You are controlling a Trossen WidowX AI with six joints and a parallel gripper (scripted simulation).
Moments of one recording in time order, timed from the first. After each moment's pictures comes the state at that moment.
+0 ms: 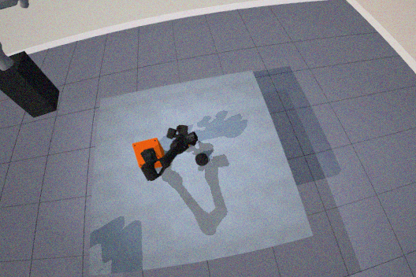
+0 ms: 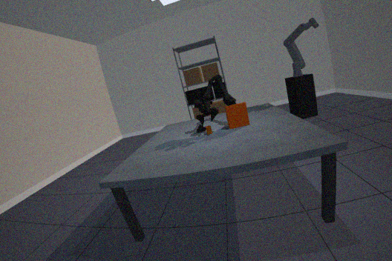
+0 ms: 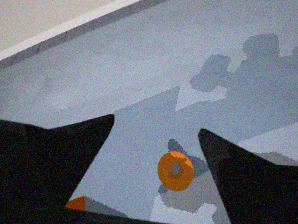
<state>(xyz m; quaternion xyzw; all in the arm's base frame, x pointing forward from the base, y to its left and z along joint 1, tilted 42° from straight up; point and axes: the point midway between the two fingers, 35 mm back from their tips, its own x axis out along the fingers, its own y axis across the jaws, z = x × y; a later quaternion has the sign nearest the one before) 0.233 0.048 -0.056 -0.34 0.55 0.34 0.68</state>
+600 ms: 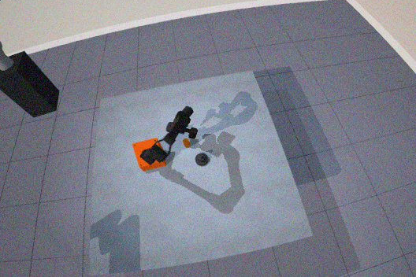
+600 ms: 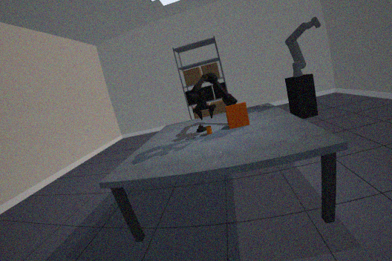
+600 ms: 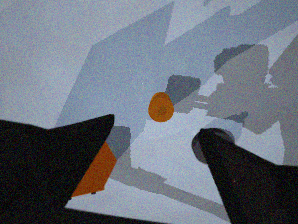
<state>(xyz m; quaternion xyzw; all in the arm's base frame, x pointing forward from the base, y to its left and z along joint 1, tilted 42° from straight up) 0.236 0.062 -0.018 -0.51 0.71 0.12 0.47</state>
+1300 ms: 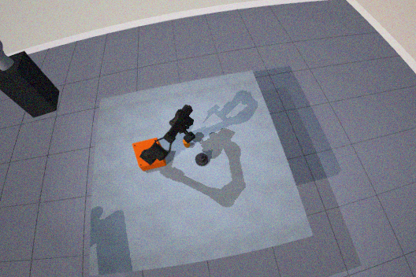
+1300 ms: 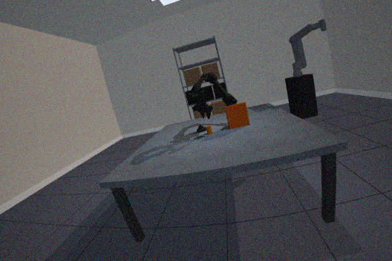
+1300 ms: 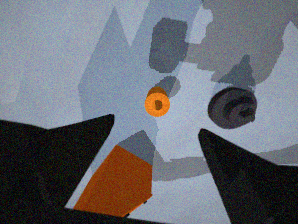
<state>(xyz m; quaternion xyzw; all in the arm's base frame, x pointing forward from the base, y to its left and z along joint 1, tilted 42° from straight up) 0.238 0.063 -0.013 -0.39 0.71 -0.10 0.59</state>
